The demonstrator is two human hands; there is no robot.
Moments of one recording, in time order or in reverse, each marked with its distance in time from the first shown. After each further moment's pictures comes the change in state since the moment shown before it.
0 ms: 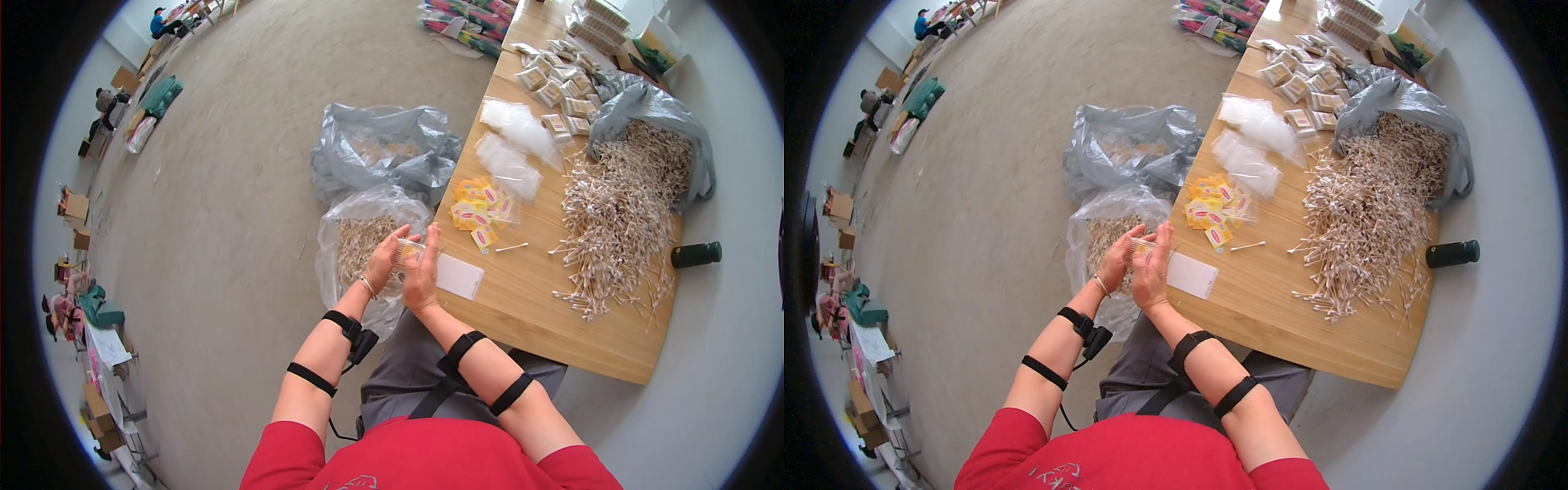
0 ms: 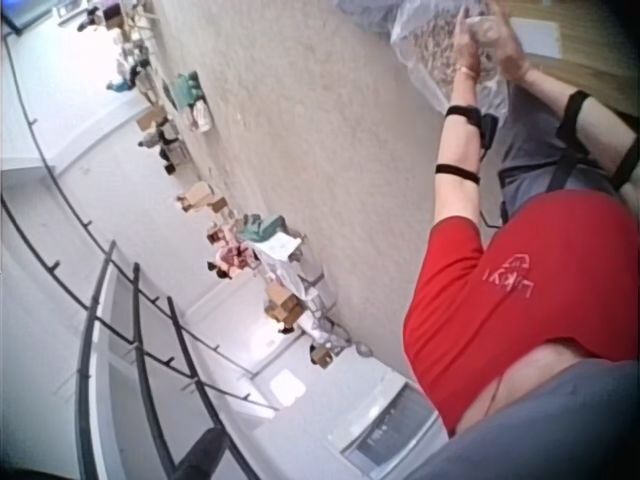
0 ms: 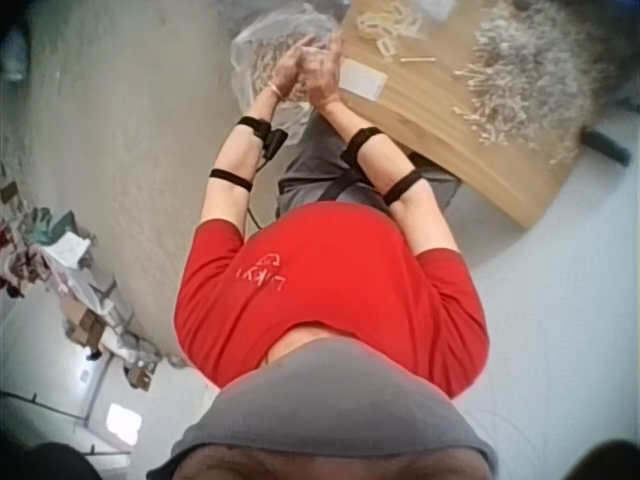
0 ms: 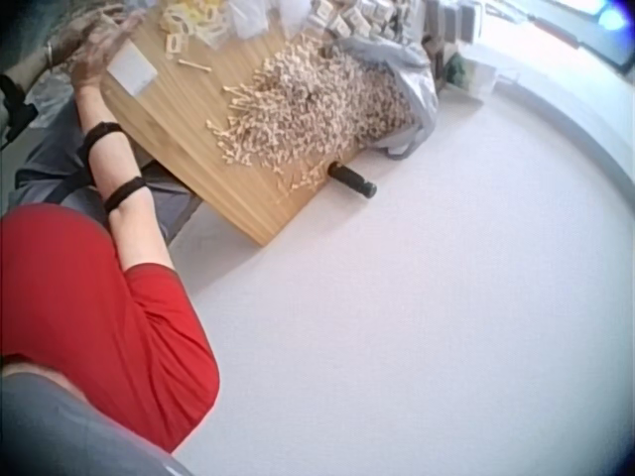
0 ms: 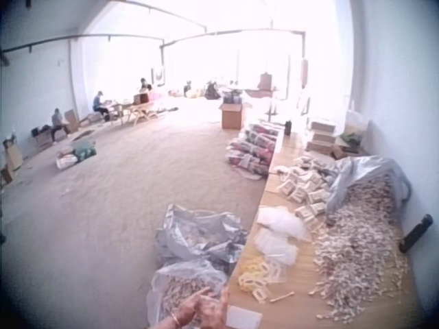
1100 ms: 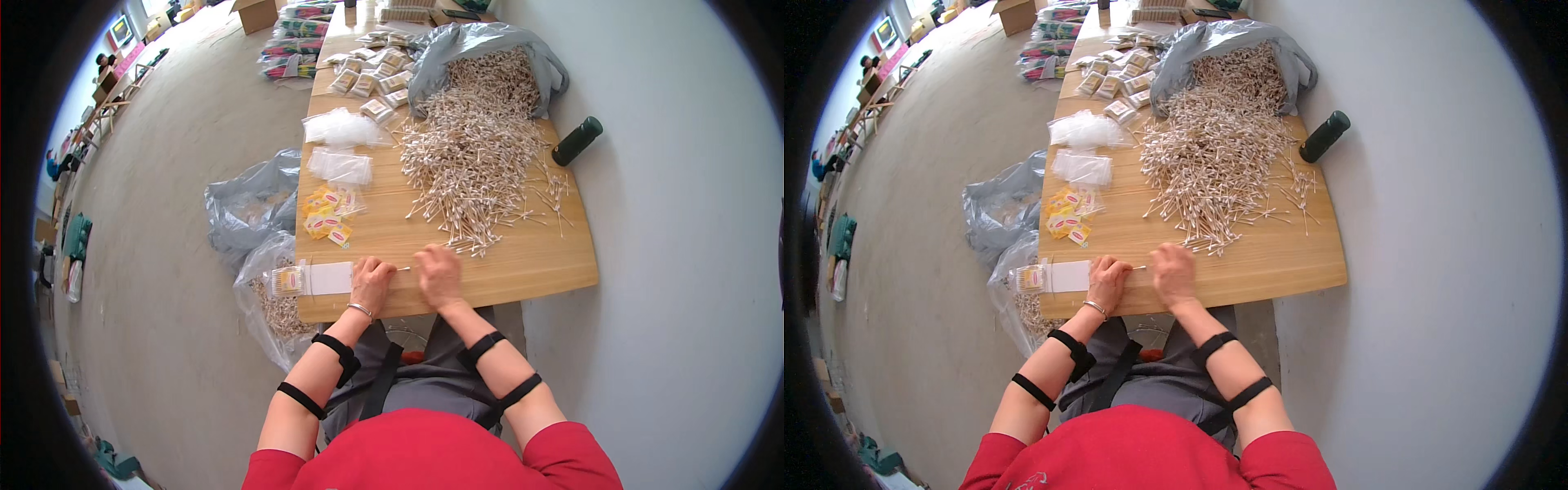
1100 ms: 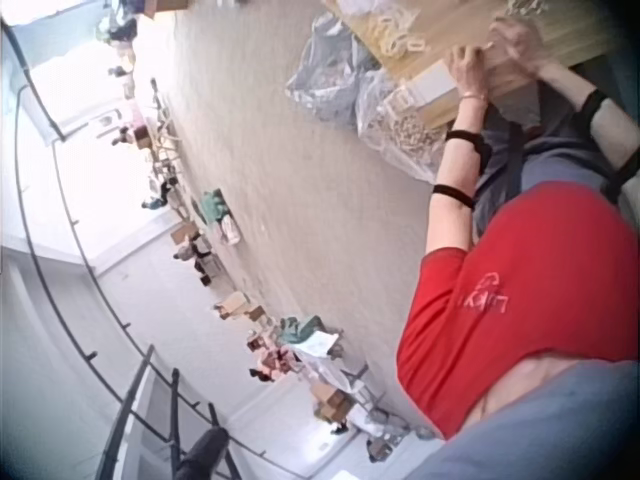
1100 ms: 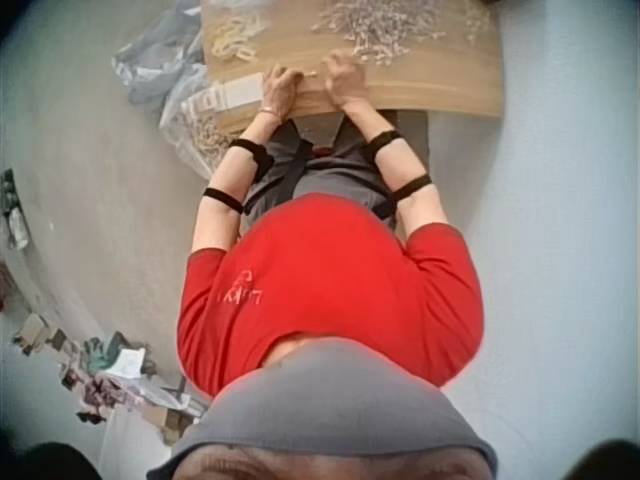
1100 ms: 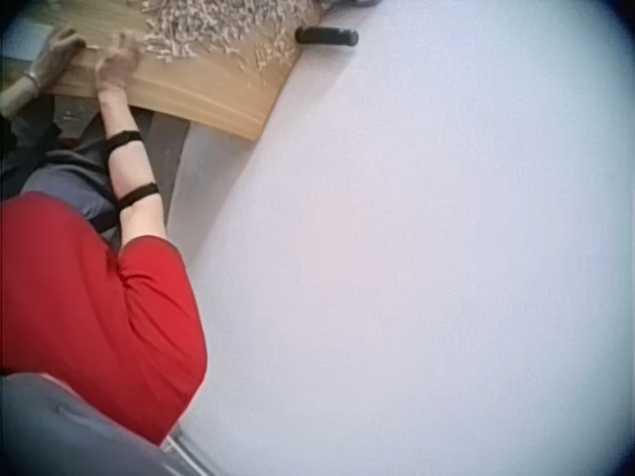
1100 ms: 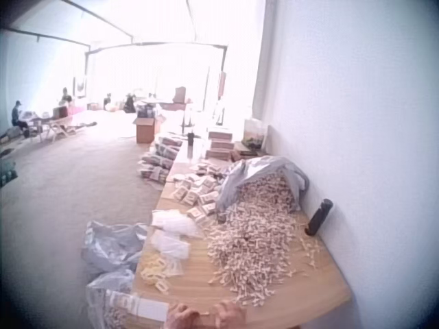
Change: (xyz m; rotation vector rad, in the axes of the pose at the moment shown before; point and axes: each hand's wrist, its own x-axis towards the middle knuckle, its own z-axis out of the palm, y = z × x) left_hand 0.009 -0.076 0.184 1.294 -0.088 0.643; right_hand -0.058 0.007 -0.251 -1.090 0.202 -0.109
